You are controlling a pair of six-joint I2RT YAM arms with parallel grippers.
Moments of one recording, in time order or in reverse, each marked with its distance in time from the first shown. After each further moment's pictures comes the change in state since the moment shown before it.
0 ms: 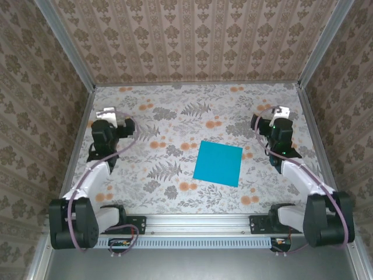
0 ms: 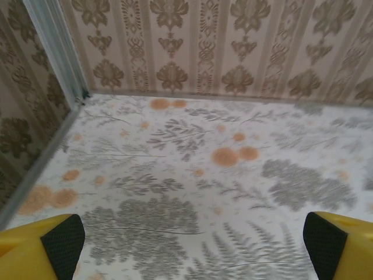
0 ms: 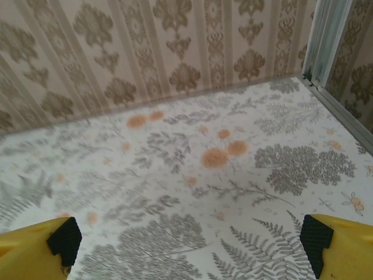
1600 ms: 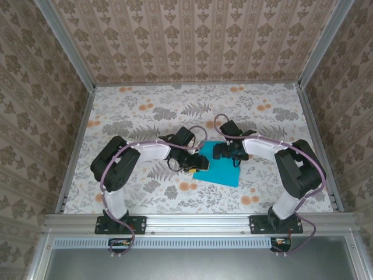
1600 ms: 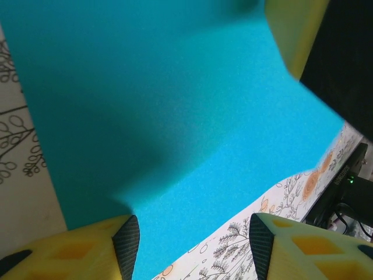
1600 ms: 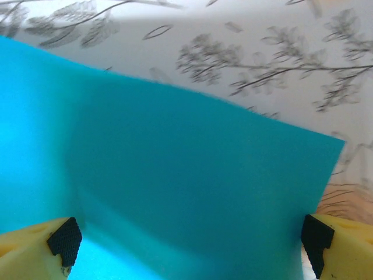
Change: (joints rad) left arm -0.746 0.725 0.378 -0.474 0.628 -0.535; right arm 0.438 0.552 0.338 -0.736 -0.145 0.292
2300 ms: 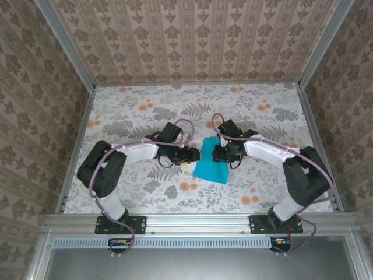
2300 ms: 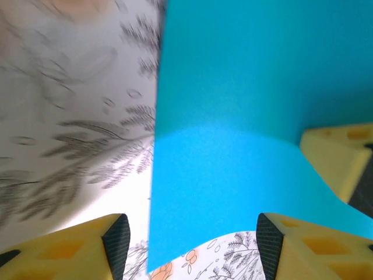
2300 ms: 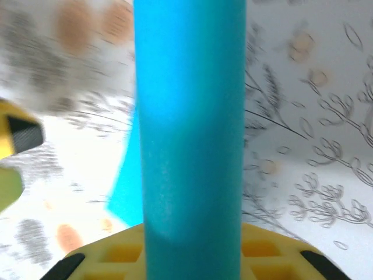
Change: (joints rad) left arm 0.194 -0.231 -0.136 0.116 -0.018 -0.006; right arm 0.005 -0.184 0.010 -0.017 -0.318 -0.037
